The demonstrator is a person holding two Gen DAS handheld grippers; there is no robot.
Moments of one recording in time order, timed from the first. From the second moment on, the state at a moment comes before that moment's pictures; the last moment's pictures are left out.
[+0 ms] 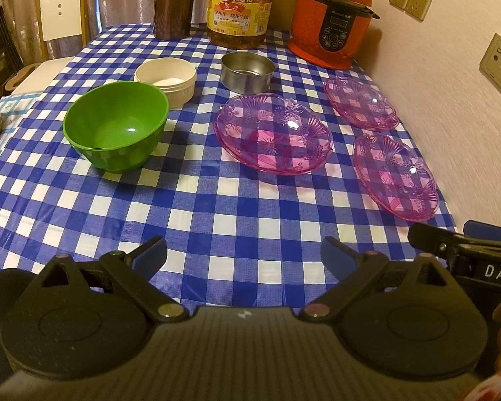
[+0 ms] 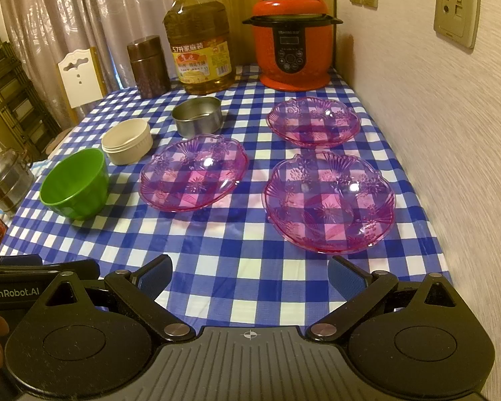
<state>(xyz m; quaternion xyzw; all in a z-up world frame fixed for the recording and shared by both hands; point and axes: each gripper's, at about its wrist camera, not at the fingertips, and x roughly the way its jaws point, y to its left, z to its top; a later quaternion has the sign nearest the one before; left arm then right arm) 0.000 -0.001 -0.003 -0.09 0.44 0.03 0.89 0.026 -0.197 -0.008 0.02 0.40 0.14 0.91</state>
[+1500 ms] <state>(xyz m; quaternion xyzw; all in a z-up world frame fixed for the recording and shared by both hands) 0.074 0.029 -0.027 -0.21 0.41 0.06 0.89 0.092 -0.215 -0.033 0.10 0.40 0.12 0.91</state>
